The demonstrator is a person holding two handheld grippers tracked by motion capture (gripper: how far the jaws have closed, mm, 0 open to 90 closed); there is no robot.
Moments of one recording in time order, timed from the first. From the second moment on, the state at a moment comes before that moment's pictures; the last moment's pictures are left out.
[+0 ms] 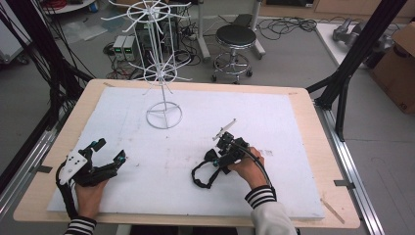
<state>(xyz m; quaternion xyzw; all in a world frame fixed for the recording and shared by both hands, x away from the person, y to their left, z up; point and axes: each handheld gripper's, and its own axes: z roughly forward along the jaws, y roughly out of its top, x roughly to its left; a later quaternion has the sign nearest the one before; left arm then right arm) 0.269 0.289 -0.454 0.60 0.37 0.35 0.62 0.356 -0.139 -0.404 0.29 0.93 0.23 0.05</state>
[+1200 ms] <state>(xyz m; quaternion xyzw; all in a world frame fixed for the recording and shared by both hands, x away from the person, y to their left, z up) 0.269 0.289 -0.454 0.60 0.37 0.35 0.61 0.352 -0.134 -0.403 0.29 0.93 0.23 0.06</state>
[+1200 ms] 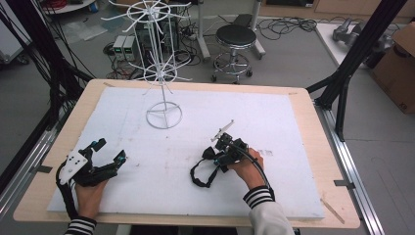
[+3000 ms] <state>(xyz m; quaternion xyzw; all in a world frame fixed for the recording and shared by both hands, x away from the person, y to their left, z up) 0.269 0.289 -0.454 0.60 0.37 0.35 0.61 0.352 -0.123 -0.338 0.28 0.71 0.62 0.20</state>
